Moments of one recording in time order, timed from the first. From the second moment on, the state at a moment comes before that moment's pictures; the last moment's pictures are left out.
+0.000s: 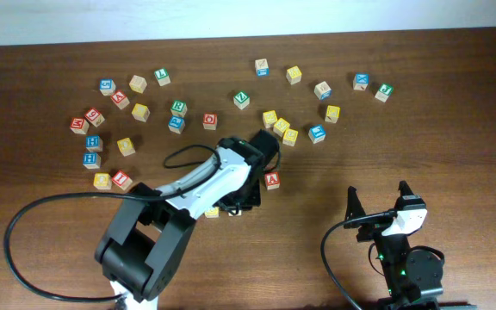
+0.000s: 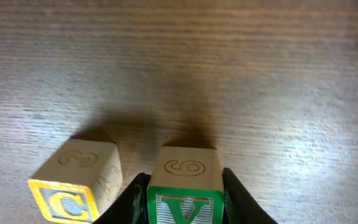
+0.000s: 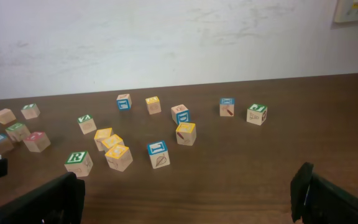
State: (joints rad) left arm -0.66 1.98 1.33 -1.02 -0.08 -0.67; right arm 0.09 0.02 0.01 -0.07 0.00 0.13
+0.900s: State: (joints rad) left arm -0.66 1.98 1.33 -1.05 -0.05 -0.64; right arm 0.09 0.02 0.01 -0.07 0.00 0.13
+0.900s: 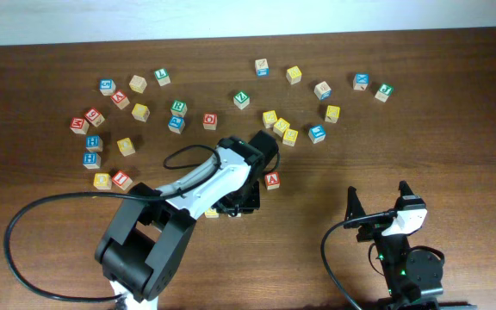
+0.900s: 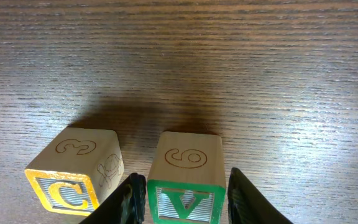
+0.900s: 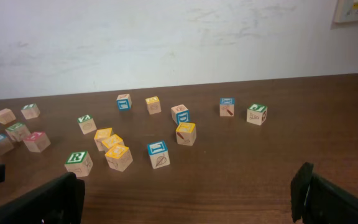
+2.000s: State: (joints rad) left arm -0.20 2.15 1.77 -0.83 -0.17 -0.76; right arm 0.09 0.02 0.01 -0.07 0.00 0.13
